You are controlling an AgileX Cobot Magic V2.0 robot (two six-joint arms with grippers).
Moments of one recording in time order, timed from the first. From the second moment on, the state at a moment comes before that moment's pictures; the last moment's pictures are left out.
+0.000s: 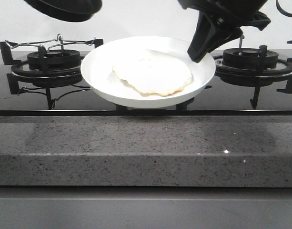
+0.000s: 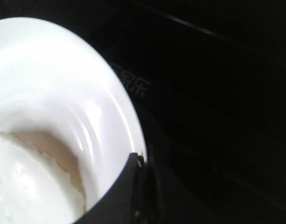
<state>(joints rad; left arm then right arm) 0.23 1.57 -1.31 -1.61 0.76 0.92 0.30 1.61 -1.29 0.46 0.69 -0.36</state>
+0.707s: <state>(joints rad) 0.31 1.89 -1.31 -1.71 0.93 0.68 0.30 1.61 -1.29 0.46 0.69 -0.36</state>
